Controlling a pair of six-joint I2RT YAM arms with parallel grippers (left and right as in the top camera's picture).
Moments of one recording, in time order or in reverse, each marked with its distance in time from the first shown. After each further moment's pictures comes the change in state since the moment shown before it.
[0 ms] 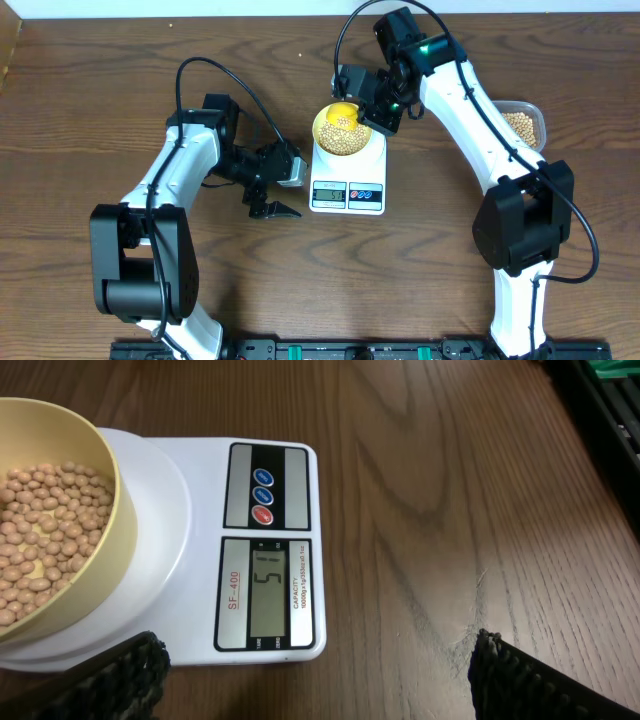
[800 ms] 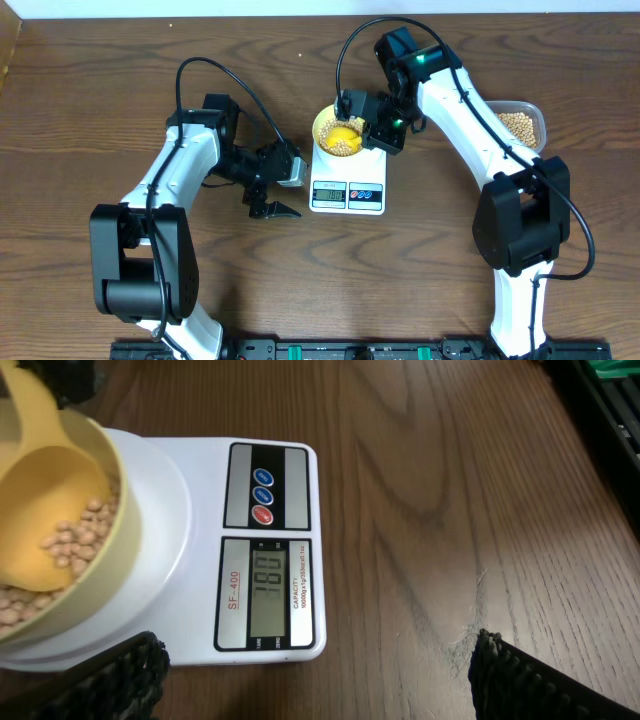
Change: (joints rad) left arm 0.000 0.000 0.000 0.000 0.000 0.000; right arm 0.000 0.000 -0.087 -0.081 -0.045 -0.082
